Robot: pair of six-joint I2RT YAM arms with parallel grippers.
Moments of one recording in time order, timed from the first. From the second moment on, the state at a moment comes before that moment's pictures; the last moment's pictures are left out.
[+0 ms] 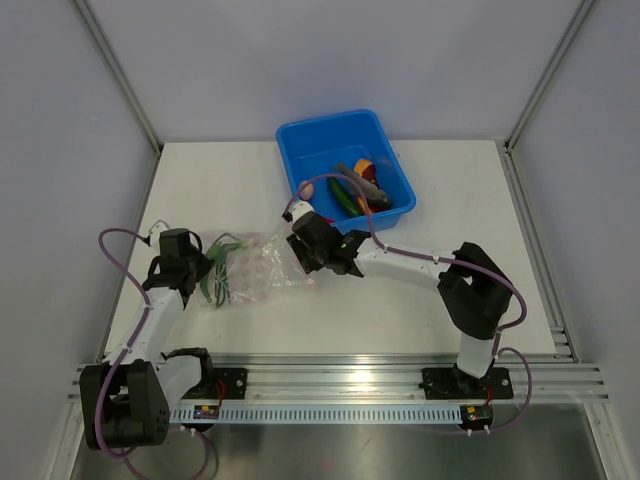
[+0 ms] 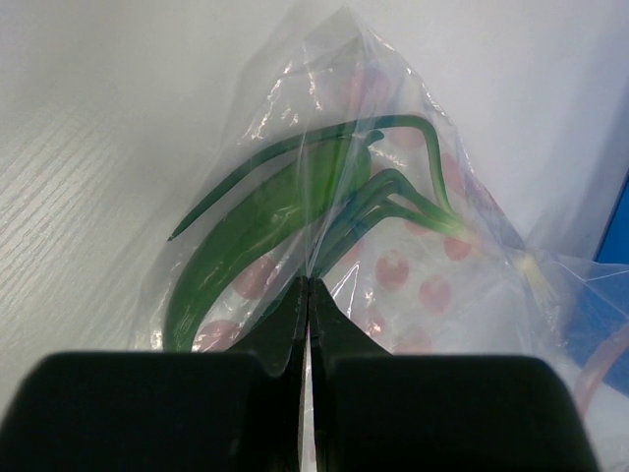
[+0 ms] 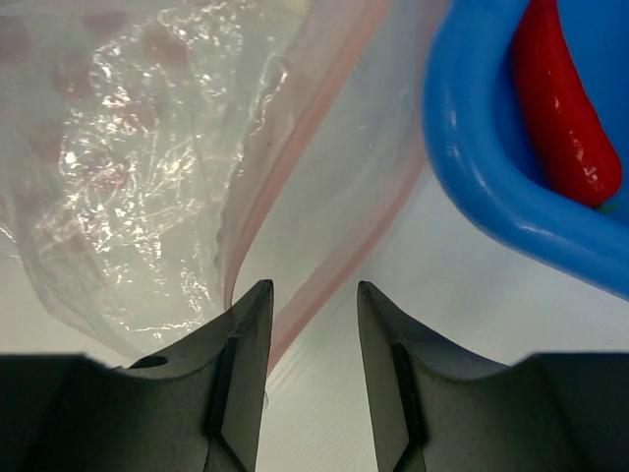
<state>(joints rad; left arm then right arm) 0.07 1.01 0.52 -0.27 -0.14 -0.73 0.95 1.83 1.31 -0.27 0.22 0.22</state>
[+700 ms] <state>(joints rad) 0.07 1.01 0.52 -0.27 -0.14 -0.73 1.04 1.84 1.27 -0.10 0.04 0.05</state>
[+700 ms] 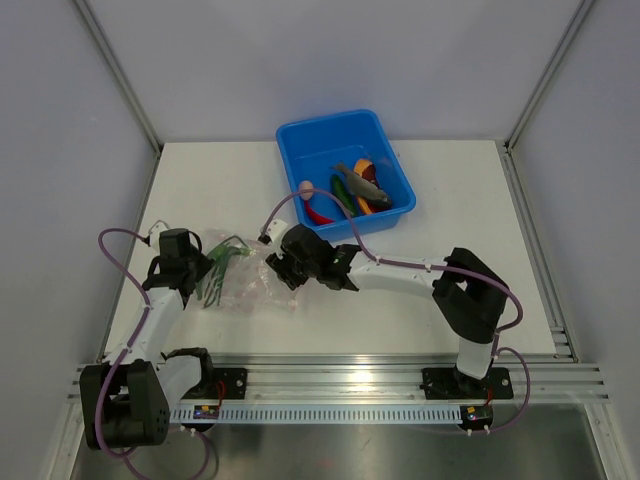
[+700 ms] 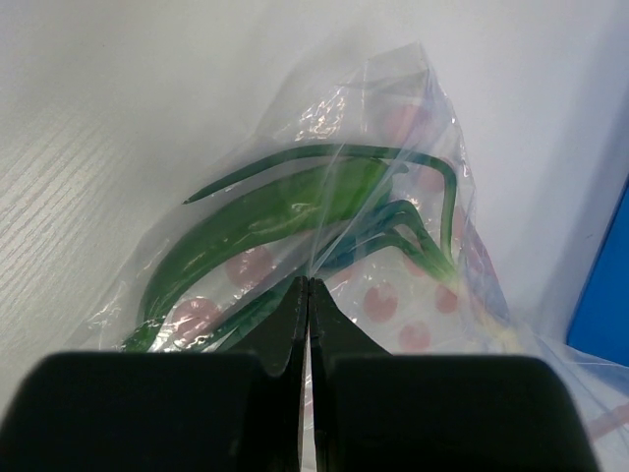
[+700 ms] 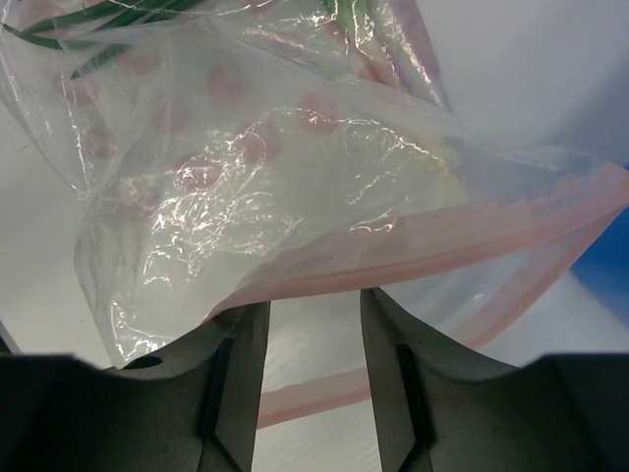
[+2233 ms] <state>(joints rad) 0.07 0.86 0.48 -0.24 -0.12 -0.71 0.97 1.96 1.25 -0.01 -0.10 -0.04</state>
